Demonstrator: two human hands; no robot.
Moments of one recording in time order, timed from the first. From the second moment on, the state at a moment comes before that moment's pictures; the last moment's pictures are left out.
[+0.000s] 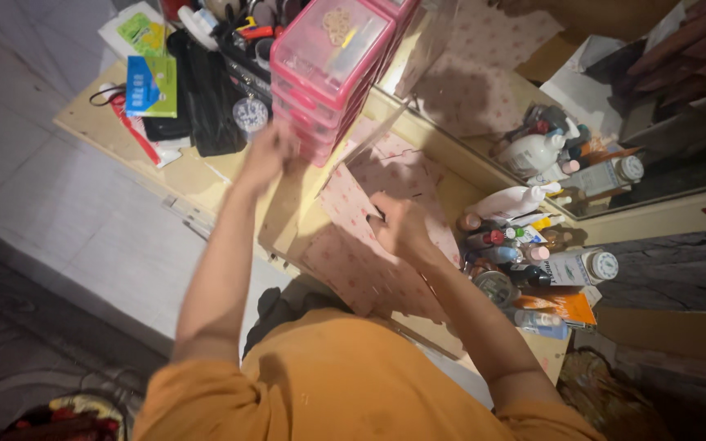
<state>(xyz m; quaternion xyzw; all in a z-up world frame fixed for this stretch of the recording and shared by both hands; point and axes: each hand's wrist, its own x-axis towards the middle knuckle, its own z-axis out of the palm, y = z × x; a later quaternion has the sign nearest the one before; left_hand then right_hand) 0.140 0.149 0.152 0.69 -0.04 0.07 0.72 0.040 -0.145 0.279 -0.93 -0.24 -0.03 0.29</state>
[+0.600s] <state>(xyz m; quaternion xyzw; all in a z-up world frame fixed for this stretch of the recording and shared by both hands) 0.306 0.114 0.312 0.88 -0.17 0.21 0.39 0.036 -0.139 0.282 -0.94 -0.21 0.01 0.28</state>
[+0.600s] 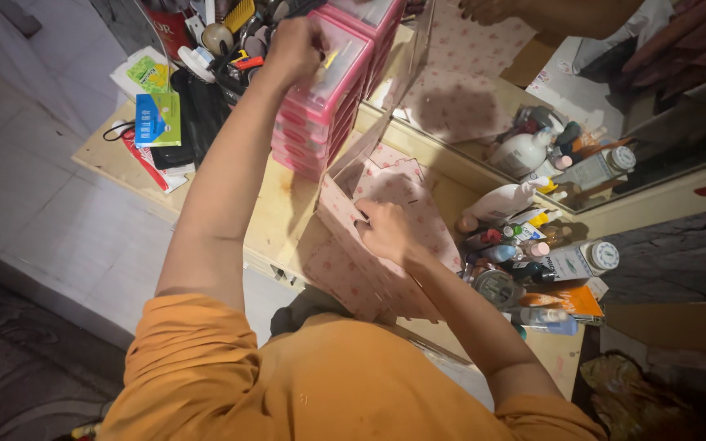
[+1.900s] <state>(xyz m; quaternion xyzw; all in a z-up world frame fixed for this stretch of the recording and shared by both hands) 0.133 0.064 0.250 0.92 -0.08 -0.16 0.36 -0.002 -0.193 0.271 -0.93 -0.28 0.12 0.22</state>
